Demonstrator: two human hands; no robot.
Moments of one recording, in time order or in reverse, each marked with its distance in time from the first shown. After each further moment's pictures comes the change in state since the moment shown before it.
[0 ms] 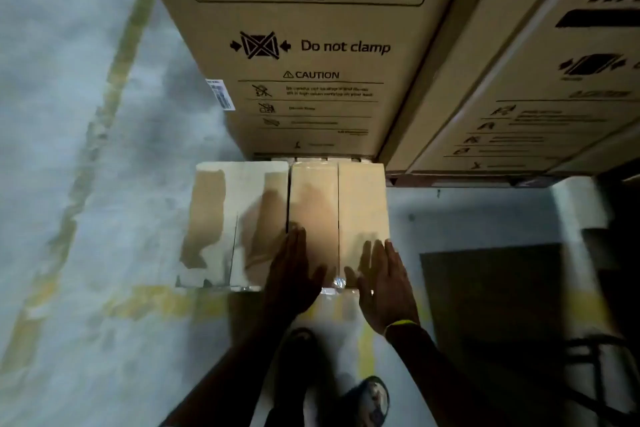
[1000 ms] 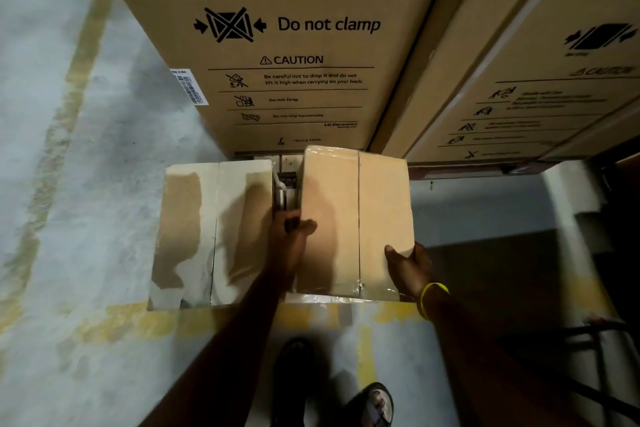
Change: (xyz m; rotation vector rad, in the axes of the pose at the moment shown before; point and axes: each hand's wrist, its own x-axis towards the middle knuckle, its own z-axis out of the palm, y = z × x) left_hand 0.087 0.019 -0.005 -1.023 0.078 -0.553; right_hand 0.093 0.096 0.041 0.748 0.087 0.650
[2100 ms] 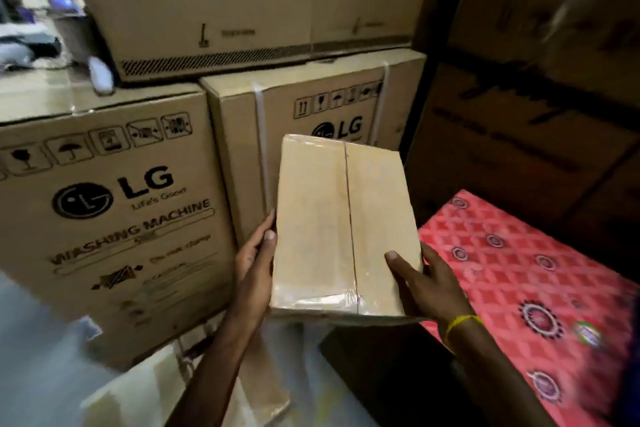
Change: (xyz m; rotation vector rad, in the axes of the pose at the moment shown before) left_hand -0.375 0.351 0.039 -0.196 -0.709 0.624; right_hand -0.447 -0.185 -0.362 0.391 0.465 -0.434
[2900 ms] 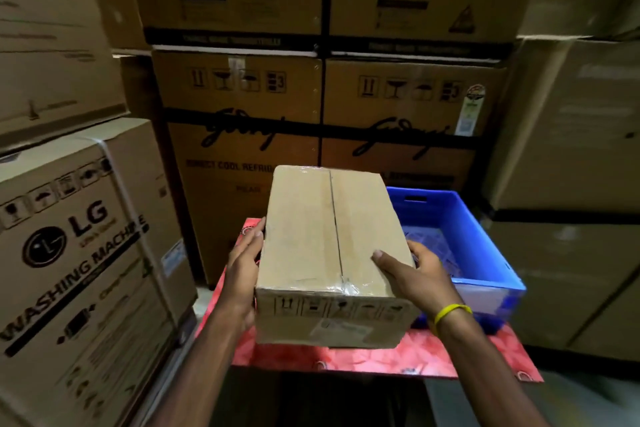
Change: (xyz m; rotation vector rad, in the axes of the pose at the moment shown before) left_hand -0.075 0.028 0.313 -0.140 -0.829 -0.344; right_hand -0.148 0.003 -0.274 0.097 0.752 0.094
